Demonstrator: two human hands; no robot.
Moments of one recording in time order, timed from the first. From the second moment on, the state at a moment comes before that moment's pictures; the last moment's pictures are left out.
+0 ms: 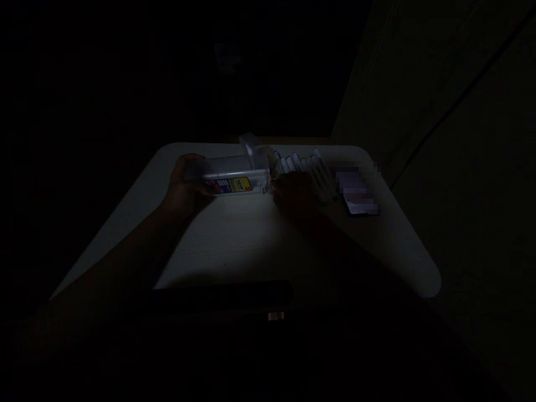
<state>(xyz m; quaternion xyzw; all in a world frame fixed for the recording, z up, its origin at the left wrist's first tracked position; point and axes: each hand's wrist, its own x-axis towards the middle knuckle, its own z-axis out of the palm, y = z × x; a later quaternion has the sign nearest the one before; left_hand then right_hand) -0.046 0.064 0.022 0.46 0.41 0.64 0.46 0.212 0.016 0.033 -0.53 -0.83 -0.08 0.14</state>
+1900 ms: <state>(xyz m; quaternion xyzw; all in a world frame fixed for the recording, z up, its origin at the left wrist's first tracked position) -0.051 0.071 0.015 0.48 0.39 0.63 0.46 0.238 0.036 0.025 -0.58 -0.79 -0.07 0.19</state>
